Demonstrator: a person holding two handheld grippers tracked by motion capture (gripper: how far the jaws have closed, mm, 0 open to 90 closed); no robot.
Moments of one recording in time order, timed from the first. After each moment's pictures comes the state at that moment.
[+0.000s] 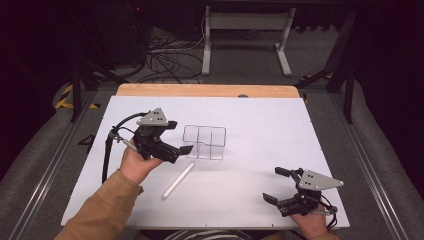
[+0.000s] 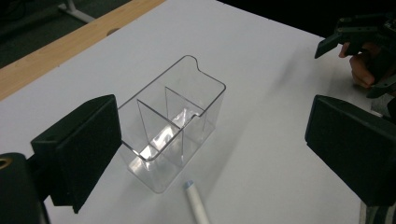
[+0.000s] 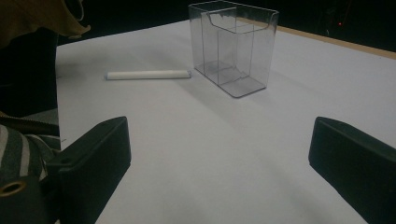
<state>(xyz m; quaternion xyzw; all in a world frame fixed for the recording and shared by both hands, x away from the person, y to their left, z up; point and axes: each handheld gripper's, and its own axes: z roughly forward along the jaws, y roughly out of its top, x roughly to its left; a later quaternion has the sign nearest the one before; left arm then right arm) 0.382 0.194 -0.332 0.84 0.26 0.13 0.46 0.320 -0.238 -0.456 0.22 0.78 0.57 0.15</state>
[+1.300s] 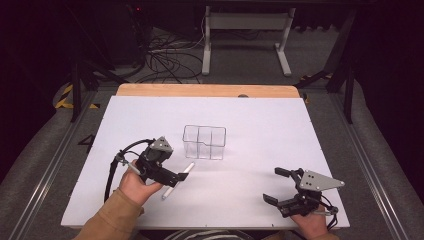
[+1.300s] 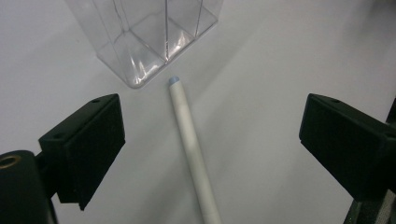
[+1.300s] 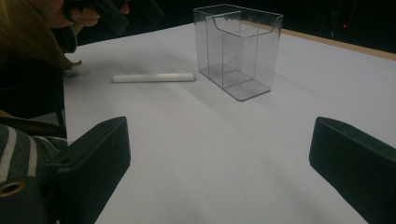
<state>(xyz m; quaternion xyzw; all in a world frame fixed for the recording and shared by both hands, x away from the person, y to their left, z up) 0.361 0.193 -0.397 0.88 0.33 0.08 0.34 0.319 -0.238 -0.455 0.21 0.77 0.58 0.15</state>
